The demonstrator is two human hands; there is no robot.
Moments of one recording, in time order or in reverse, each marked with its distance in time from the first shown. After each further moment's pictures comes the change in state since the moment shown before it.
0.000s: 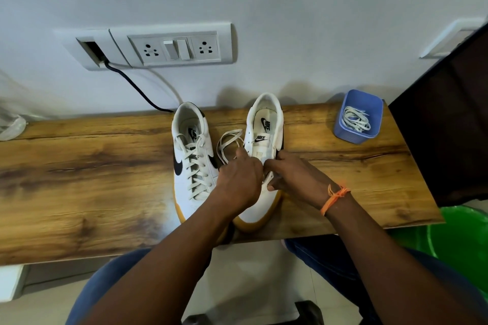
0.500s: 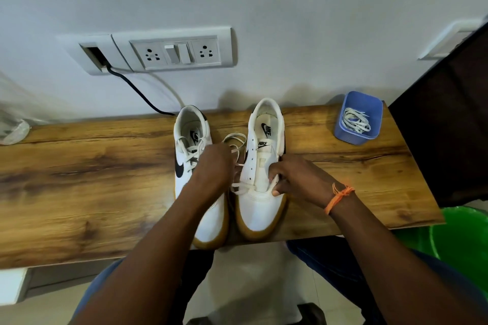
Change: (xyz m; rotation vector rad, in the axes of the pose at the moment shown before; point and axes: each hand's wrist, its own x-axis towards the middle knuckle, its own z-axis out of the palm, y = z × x) left_hand 0.007 -0.040 -0.019 -0.250 0.076 -0.189; right_hand 0.000 0.009 -0.007 0.047 -0.071 0.051
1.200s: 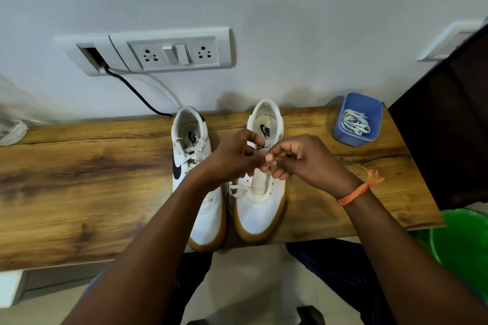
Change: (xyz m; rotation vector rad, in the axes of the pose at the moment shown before) left_hand 0.014 0.011 -0.004 -0.771 -0.272 0.157; right_hand -0.013 -0.023 -0.039 0.648 0.193 -0.026
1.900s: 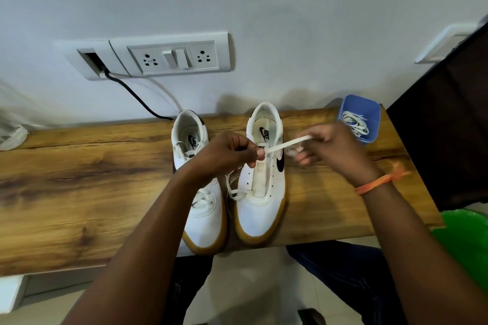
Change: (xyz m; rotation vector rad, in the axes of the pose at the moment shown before) left_hand -0.004 0.007 -0.018 0.006 -0.016 0.068; right_hand 0.000 0.003 -0.034 0.160 0.286 0.177
